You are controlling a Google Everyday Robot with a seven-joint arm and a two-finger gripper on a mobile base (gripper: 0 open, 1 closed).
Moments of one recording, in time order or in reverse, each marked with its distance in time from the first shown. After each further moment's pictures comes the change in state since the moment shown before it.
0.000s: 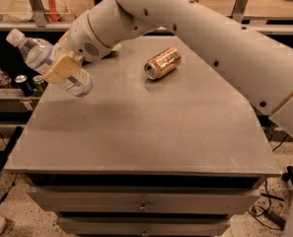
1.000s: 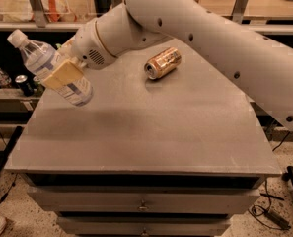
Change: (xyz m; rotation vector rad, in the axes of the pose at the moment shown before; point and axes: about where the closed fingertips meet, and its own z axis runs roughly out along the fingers) arm -0.003 0.025 -0.011 0.005 -0.070 0.077
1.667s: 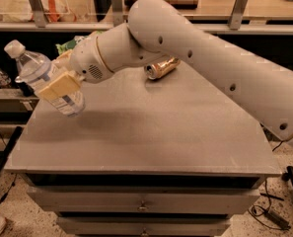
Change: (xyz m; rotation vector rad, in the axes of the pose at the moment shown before) arm 0.009 0.017 0.020 -0.064 -0.109 0.009
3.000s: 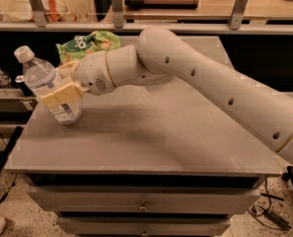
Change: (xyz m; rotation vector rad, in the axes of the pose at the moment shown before) arm 0.015 0.003 0.012 -0.040 -0.176 0.033
